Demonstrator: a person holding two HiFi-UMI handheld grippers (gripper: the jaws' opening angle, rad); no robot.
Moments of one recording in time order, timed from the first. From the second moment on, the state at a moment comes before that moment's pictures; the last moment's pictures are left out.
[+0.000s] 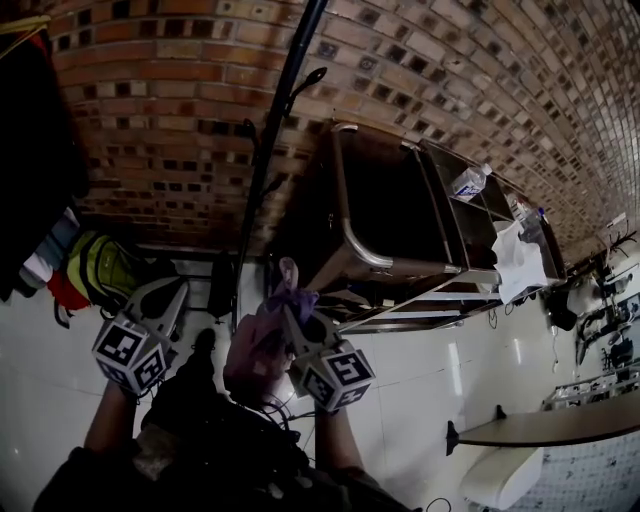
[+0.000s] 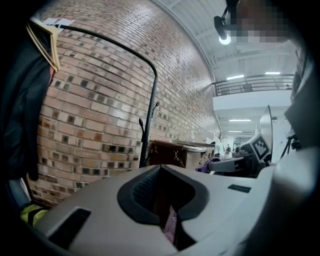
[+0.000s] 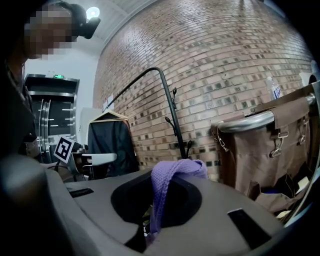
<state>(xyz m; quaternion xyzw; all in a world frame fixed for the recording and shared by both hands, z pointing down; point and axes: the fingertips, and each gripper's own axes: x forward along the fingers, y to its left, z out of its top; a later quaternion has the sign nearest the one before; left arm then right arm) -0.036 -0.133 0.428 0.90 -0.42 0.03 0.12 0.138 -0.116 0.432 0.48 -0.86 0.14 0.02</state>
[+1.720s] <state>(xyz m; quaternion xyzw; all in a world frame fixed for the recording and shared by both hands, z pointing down) -0.026 -0.453 0.435 0.94 -0.31 0.03 0.14 0.102 -0.431 0.412 0.52 -0.84 0.10 0.10</state>
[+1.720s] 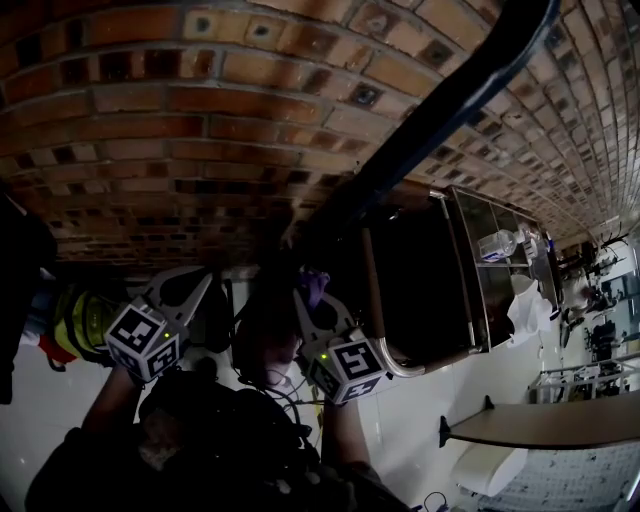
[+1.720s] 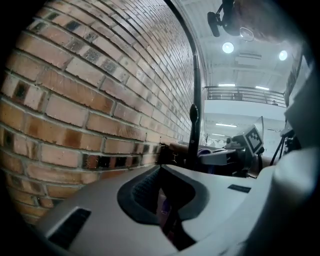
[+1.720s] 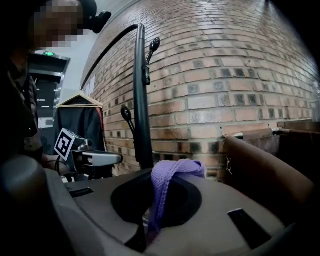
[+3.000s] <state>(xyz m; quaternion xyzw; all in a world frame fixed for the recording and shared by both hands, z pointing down) 0.003 -0.398 0.443 0.92 -0.36 0.06 0.15 0.085 -0.391 0.513 0.45 -0.87 0.18 0.12</state>
